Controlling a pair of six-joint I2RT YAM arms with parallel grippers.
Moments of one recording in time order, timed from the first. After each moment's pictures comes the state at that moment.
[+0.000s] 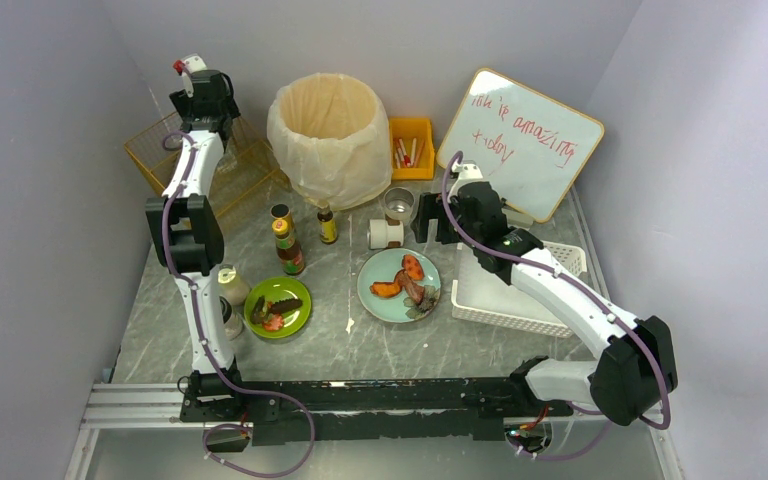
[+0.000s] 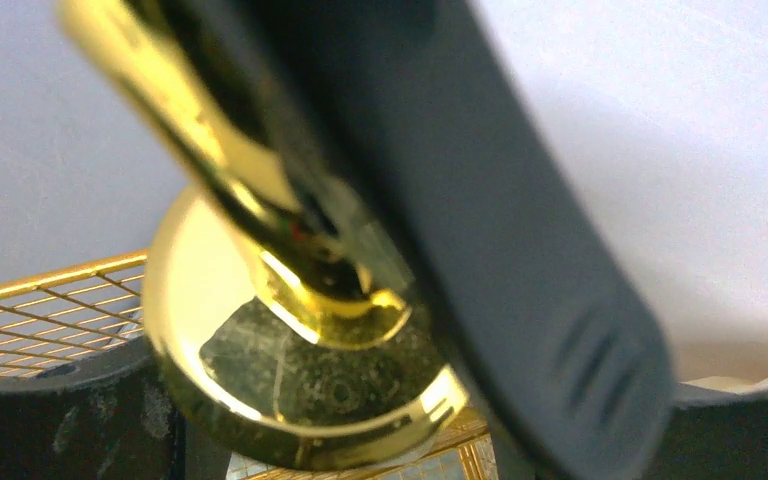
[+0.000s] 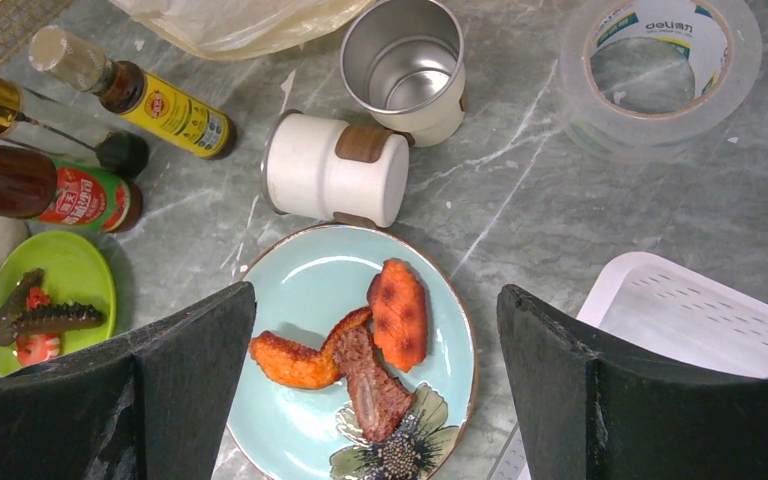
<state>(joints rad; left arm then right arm) 0.06 2.28 2.17 -0.25 -0.44 -0.26 0.52 1.24 0.95 -0.22 0.06 0.35</state>
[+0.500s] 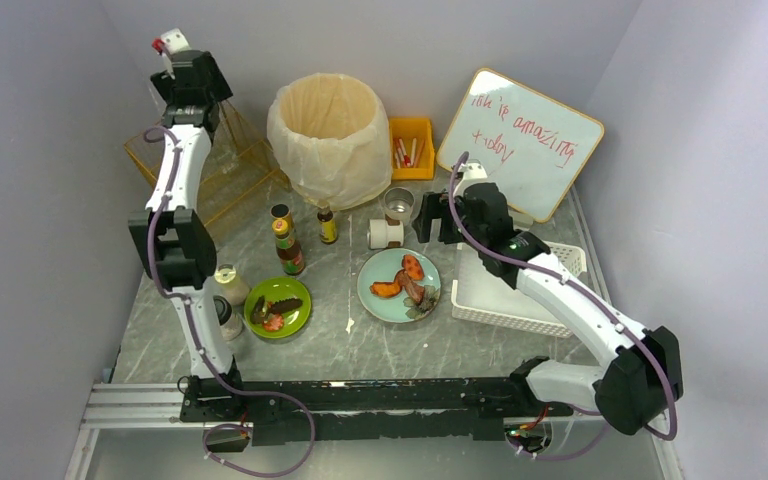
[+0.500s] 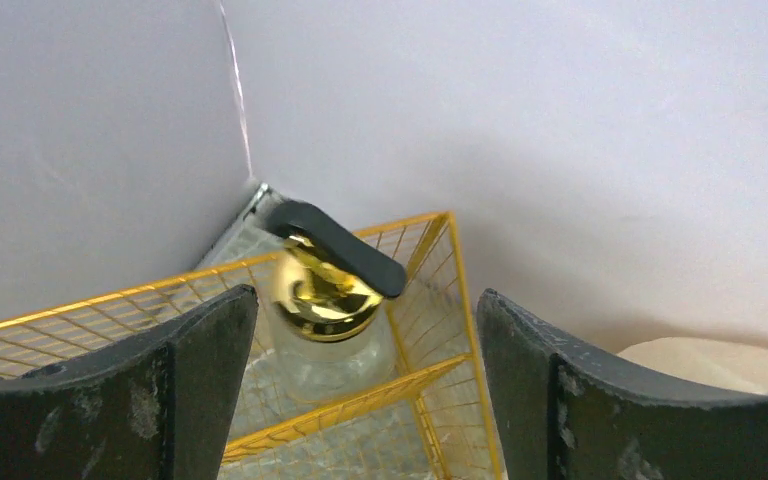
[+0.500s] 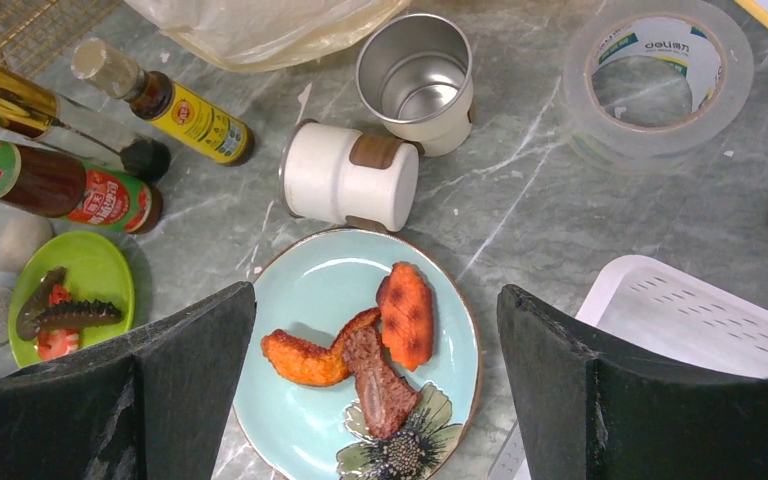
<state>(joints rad) 0.07 2.13 2.14 -0.30 -0.39 -0.28 0.52 1.20 0.94 -0.22 0.05 0.34</state>
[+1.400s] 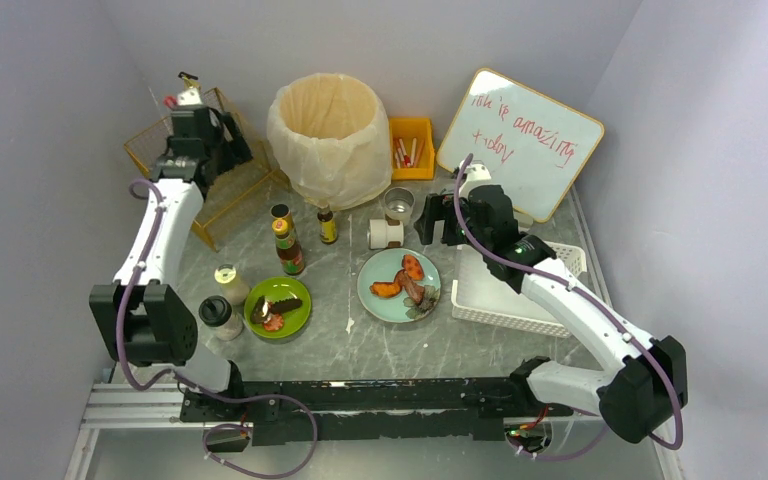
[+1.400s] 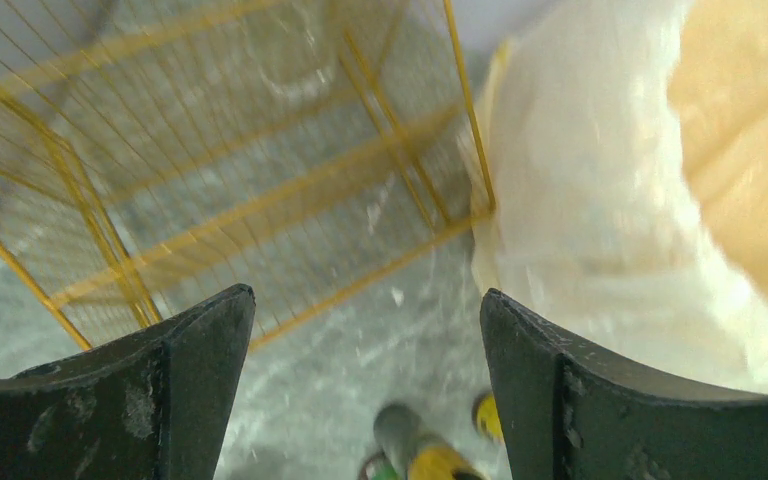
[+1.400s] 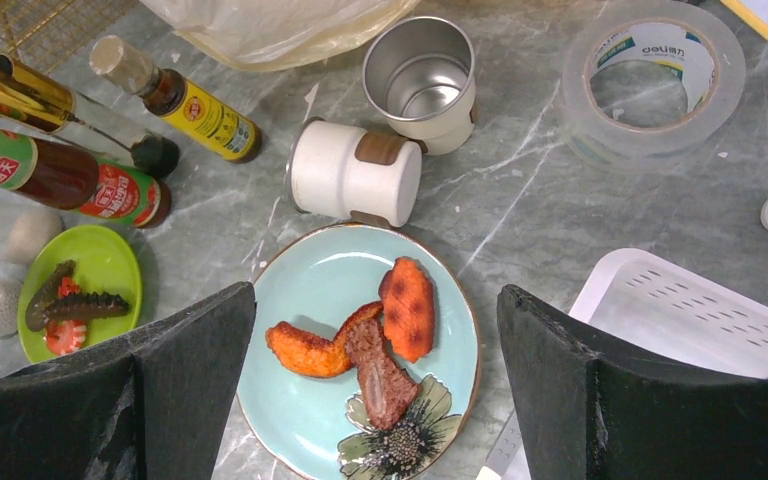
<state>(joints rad) 0.03 1.56 1.54 -0.49 -0.14 -0.39 0.52 1.15 0.93 -0.24 0.04 0.34</state>
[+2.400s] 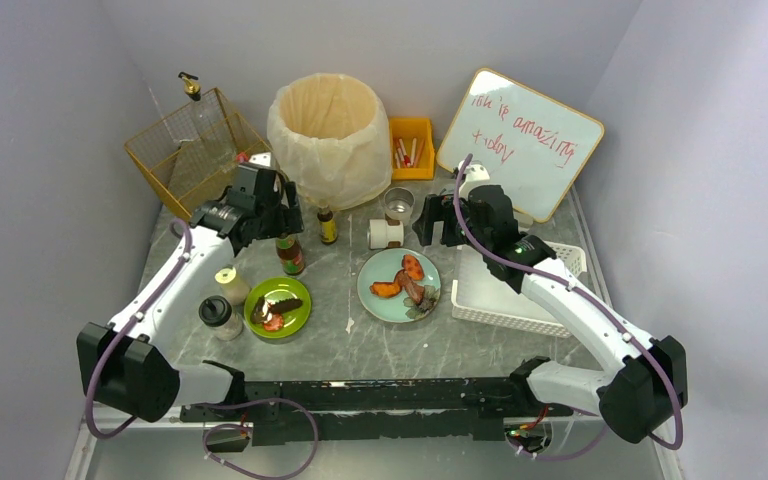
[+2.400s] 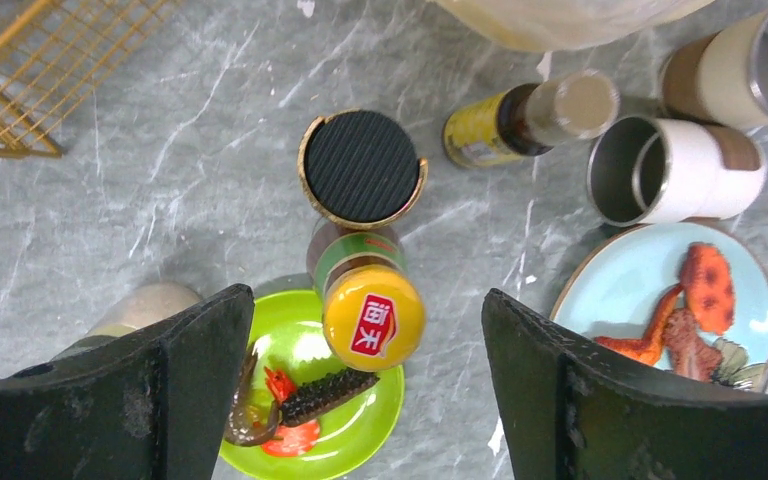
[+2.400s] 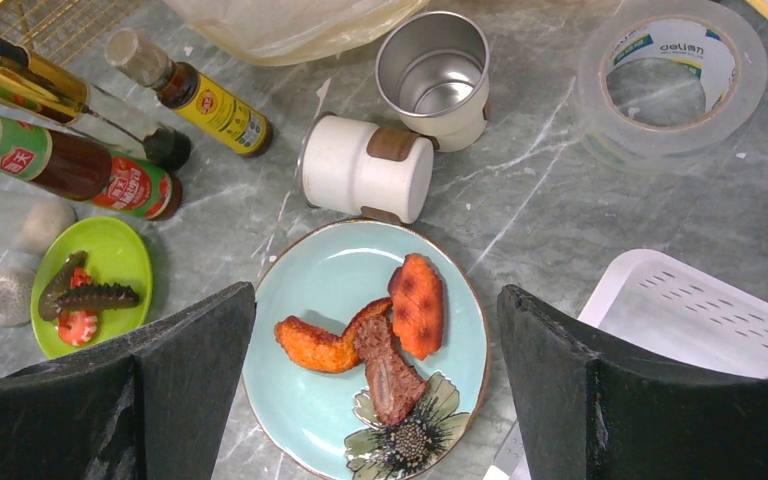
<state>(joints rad) -0.34 1.29 1.19 -0.70 -0.20 -0.43 0.52 1.15 0.93 -0.24 0.02 0.34</state>
